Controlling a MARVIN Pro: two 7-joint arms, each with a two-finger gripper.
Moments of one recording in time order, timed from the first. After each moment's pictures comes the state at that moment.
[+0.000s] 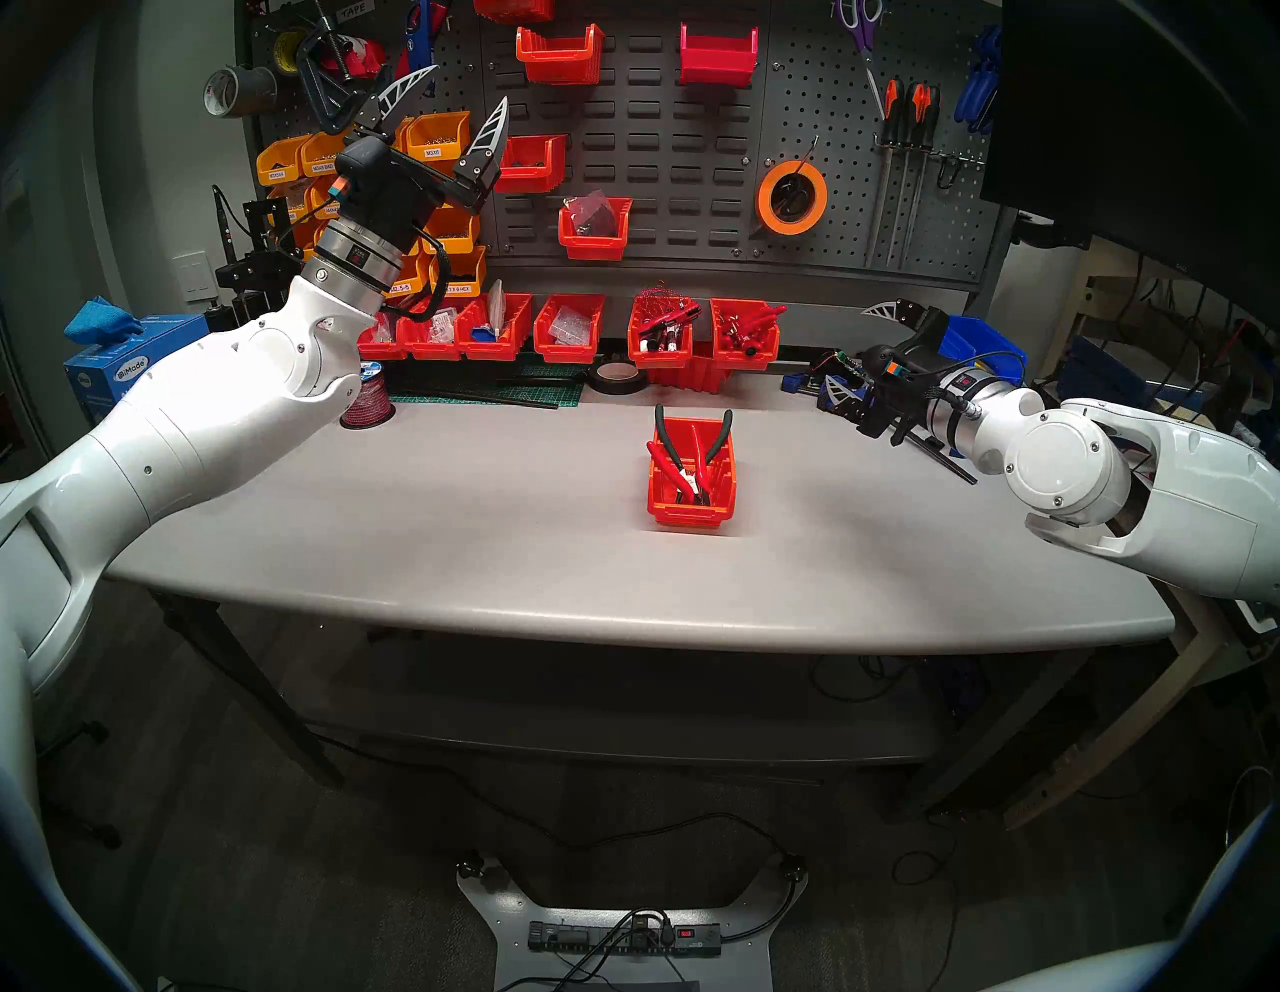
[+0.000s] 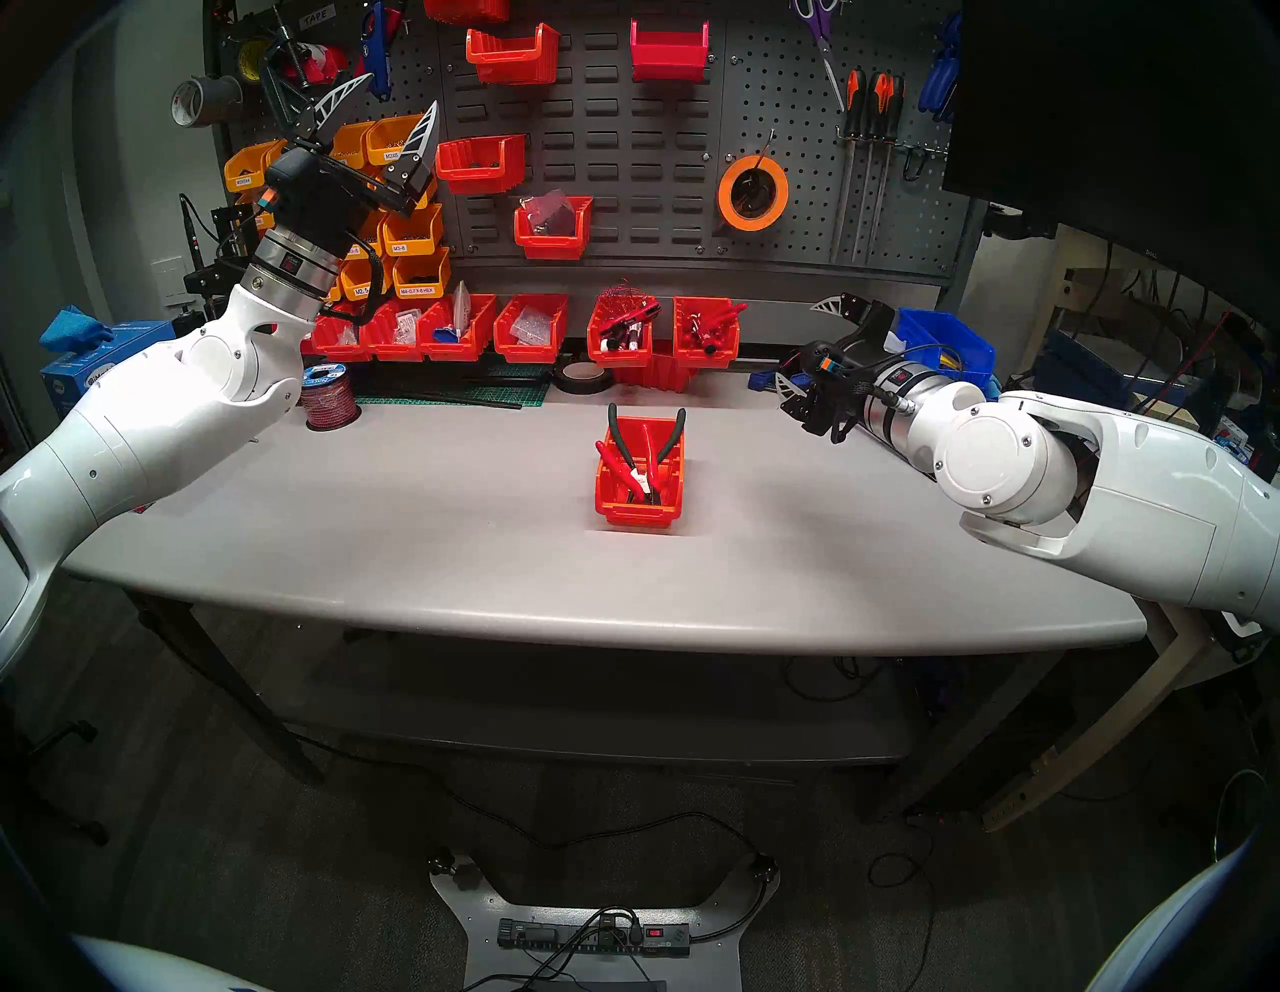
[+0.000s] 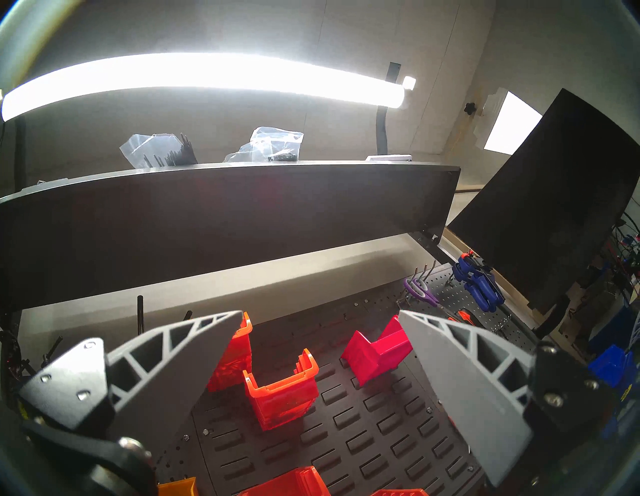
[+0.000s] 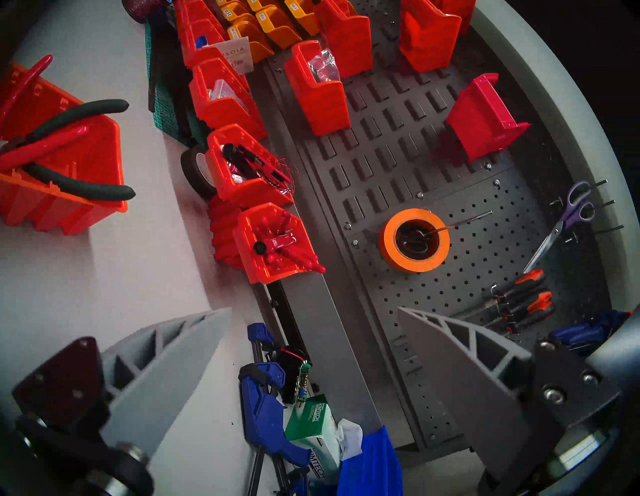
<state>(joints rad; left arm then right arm) 0.30 -0.68 -0.32 -1.25 -0.86 -0.96 0.05 0.19 -0.27 -0.46 -1.92 0.47 0.21 -0.36</state>
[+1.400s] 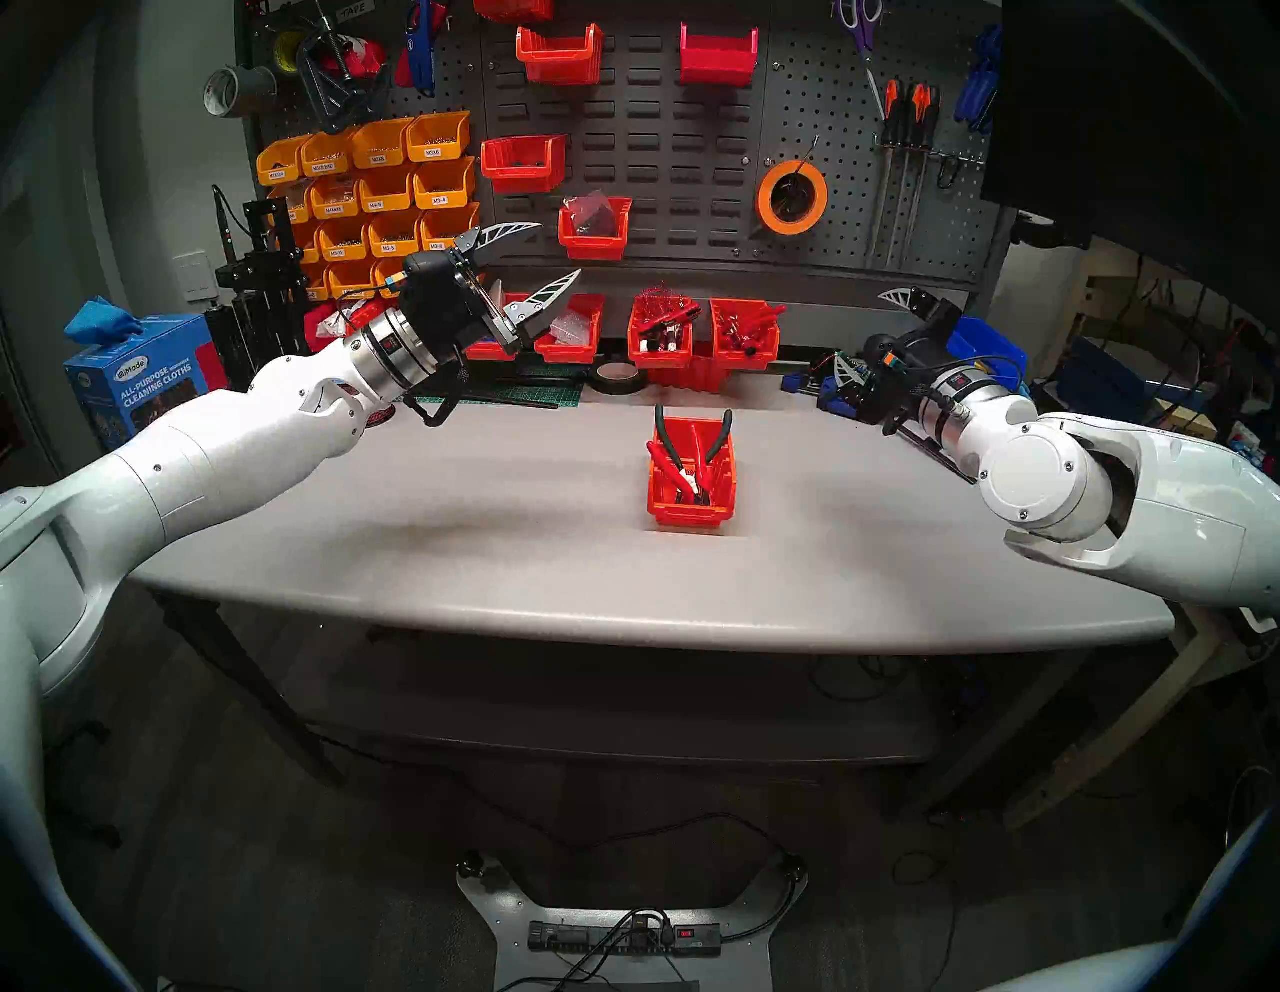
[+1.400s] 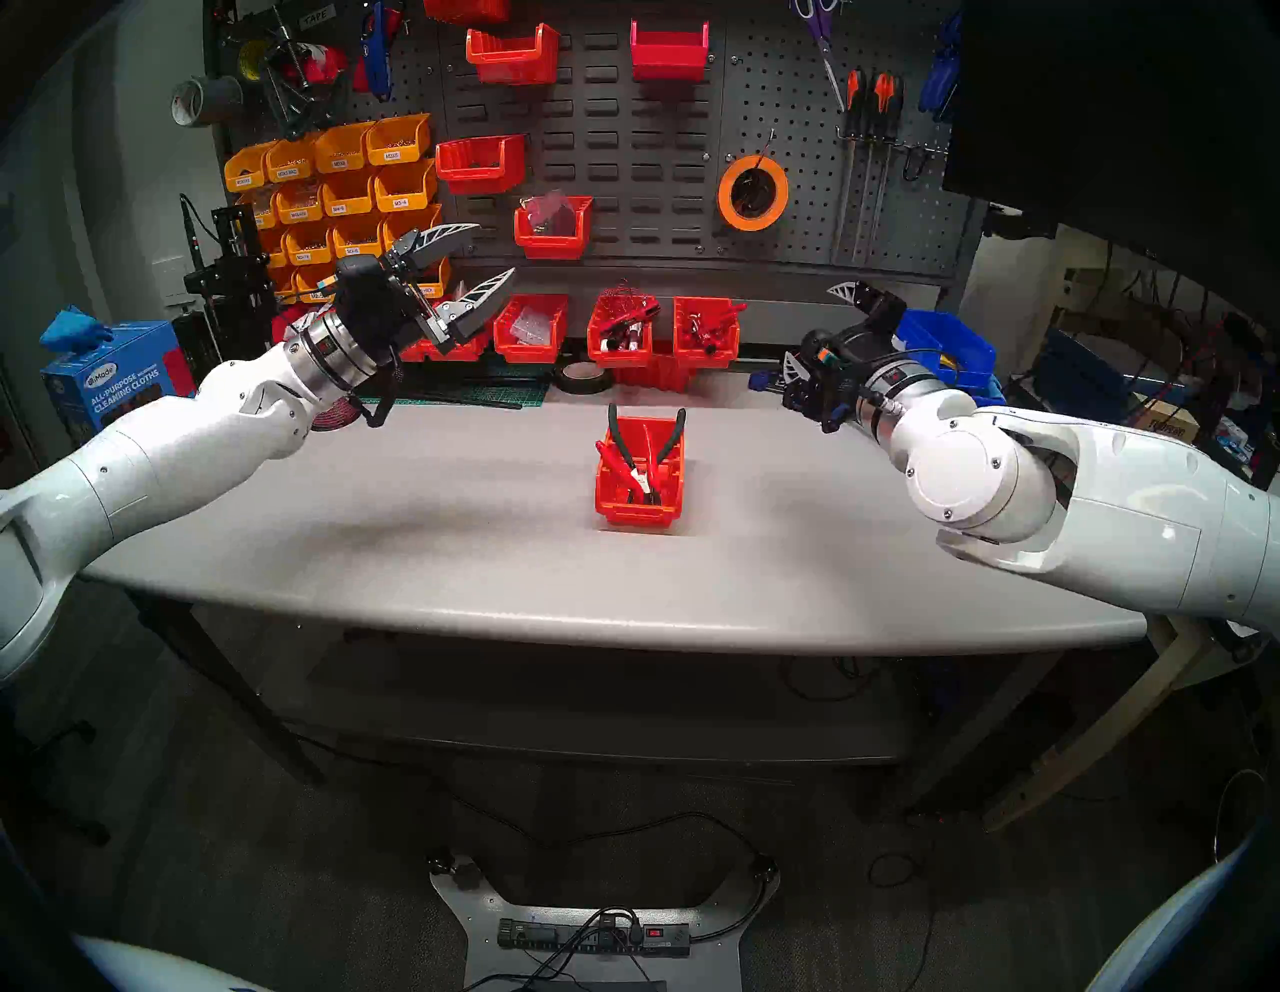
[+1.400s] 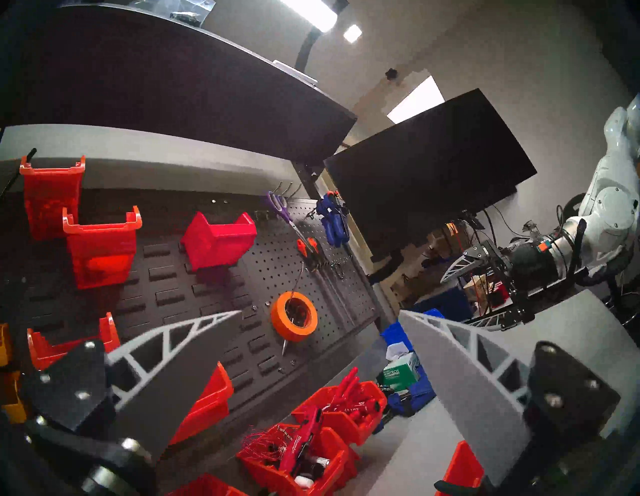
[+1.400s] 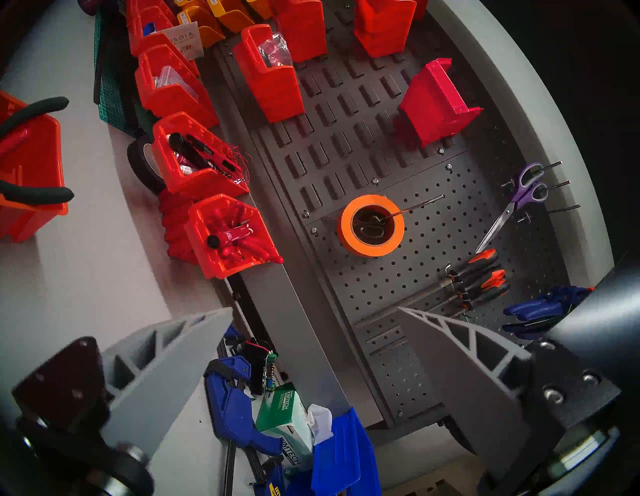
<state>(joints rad) 0.31 -0.73 -0.19 -1.06 -1.41 -0.77 -0.78 0.16 -0.31 -0.46 -1.94 0.52 0.28 -0.55</state>
